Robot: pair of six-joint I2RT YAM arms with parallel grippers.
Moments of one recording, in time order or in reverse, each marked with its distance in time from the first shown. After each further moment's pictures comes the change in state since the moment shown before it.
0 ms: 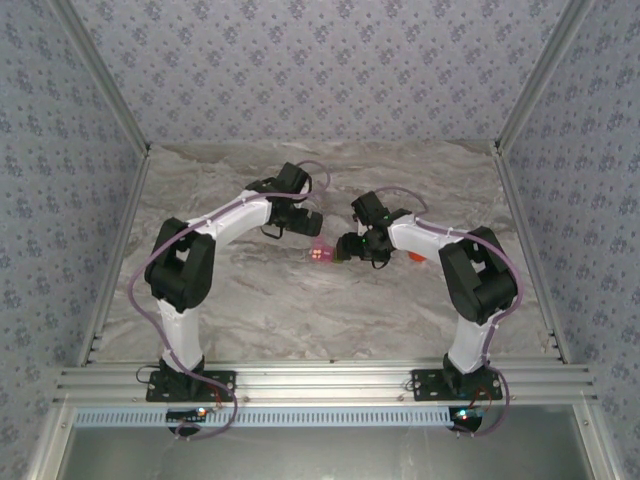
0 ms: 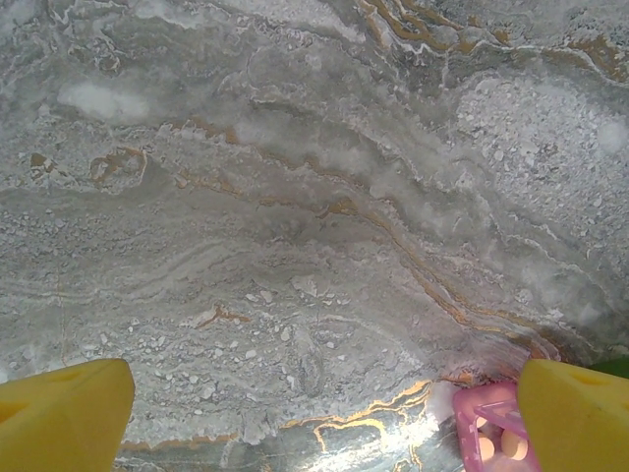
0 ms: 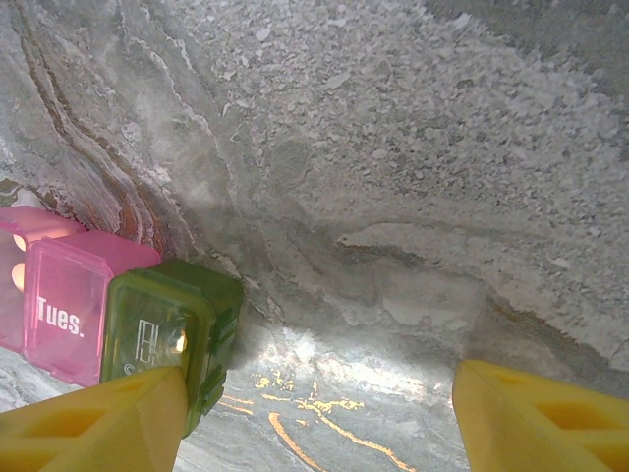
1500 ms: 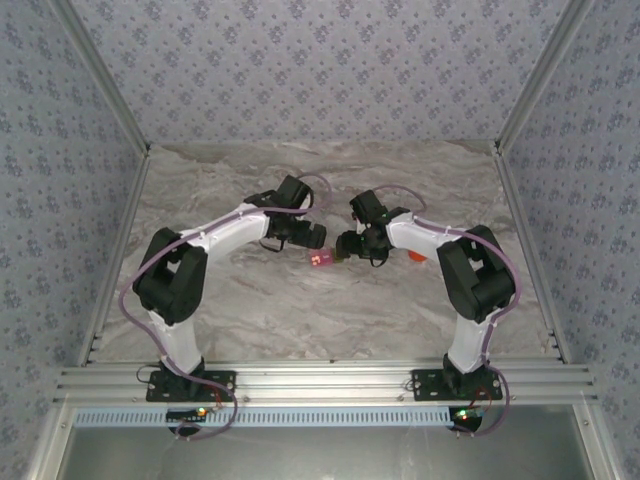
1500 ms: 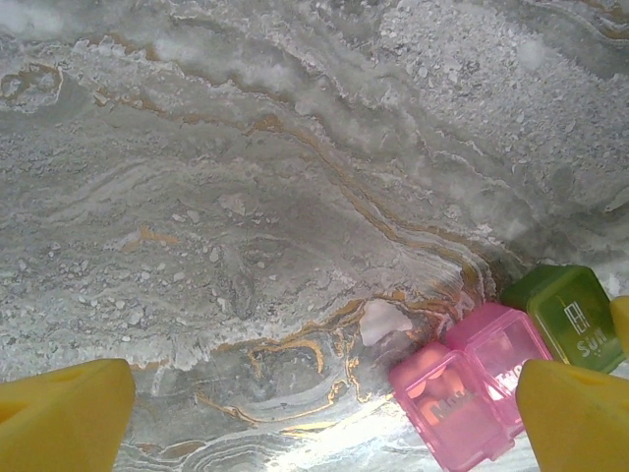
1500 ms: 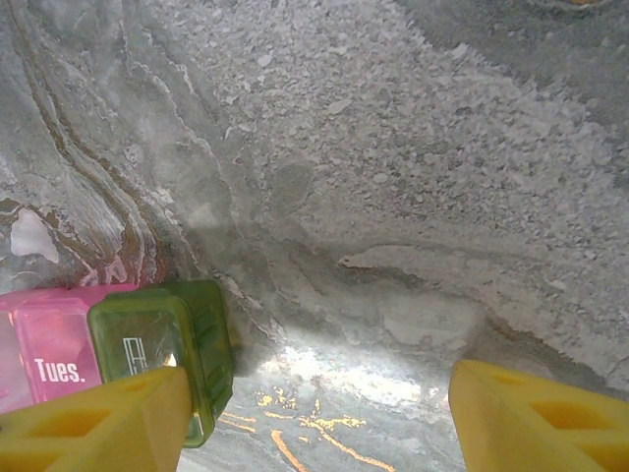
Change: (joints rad) left arm -0.054 -0.113 -0.159 0.061 0.041 -0.046; right arm 0.004 0.018 0.026 -0.008 0.019 0.004
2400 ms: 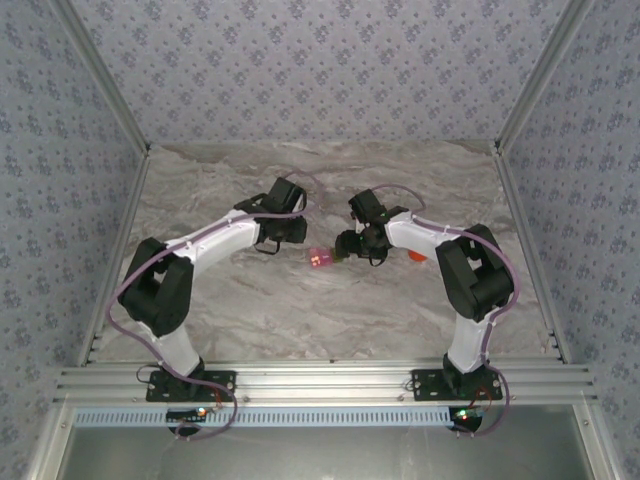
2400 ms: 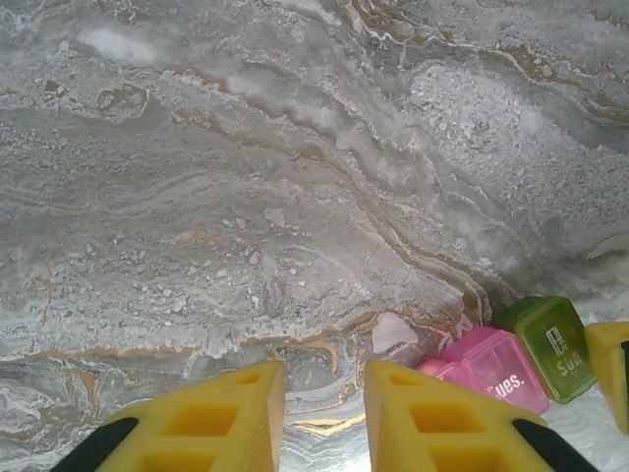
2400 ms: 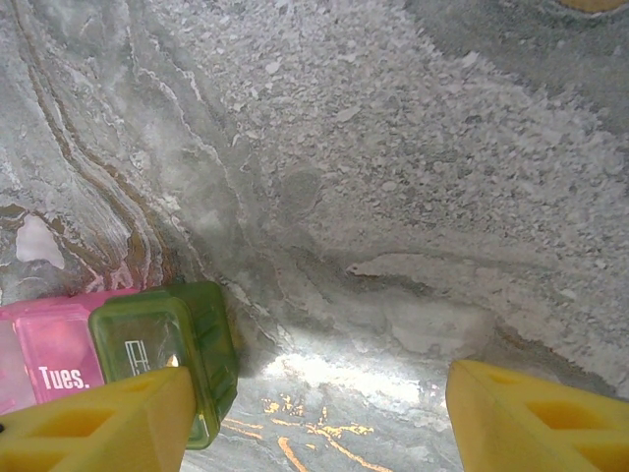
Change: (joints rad) left arm 0.004 -0.096 -0.080 0.076 -0.056 -0.093; right arm 0.003 0.011 0.013 -0.004 -0.001 0.003
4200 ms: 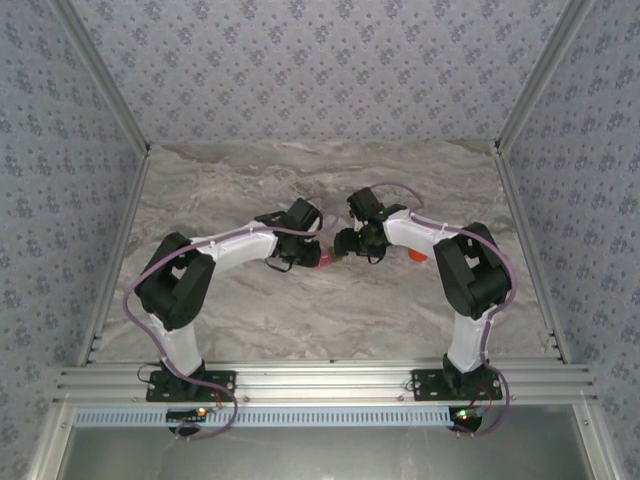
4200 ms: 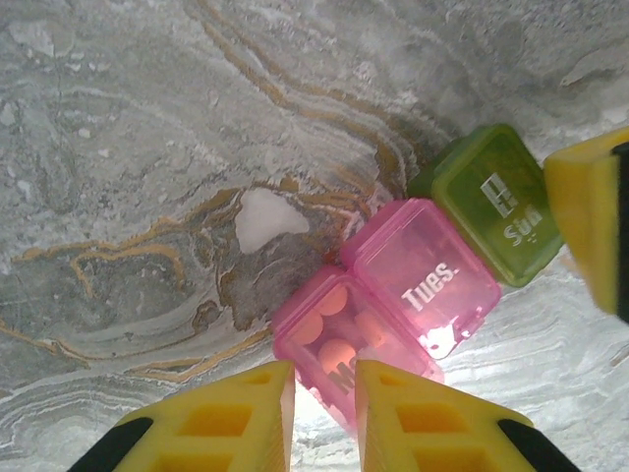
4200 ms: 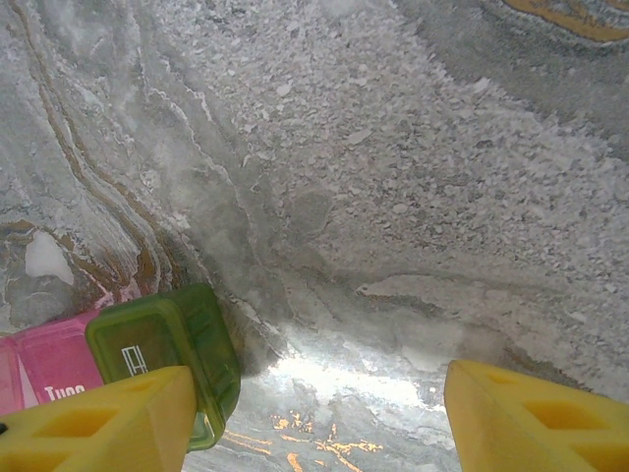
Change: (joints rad) left arm -0.096 0.079 -0.072 0.016 0.124 -0.030; right arm 0.000 0.020 0.031 -0.011 0.000 0.000
